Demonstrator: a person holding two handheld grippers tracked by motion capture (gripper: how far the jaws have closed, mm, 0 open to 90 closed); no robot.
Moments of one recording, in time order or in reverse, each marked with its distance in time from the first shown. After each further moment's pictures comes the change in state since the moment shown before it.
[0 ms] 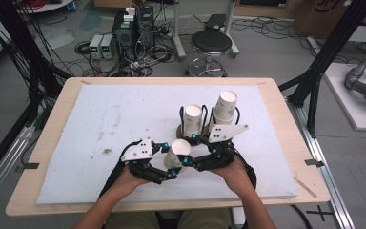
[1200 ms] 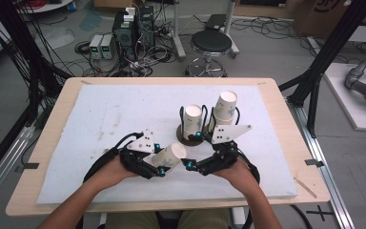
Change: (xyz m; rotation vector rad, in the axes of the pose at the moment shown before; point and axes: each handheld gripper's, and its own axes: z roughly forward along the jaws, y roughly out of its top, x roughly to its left) left arm 0.008 0.044 -0.018 0.462 -0.019 0.095; right arm -0.001 0.000 -0.007 0.021 0.007 -0.048
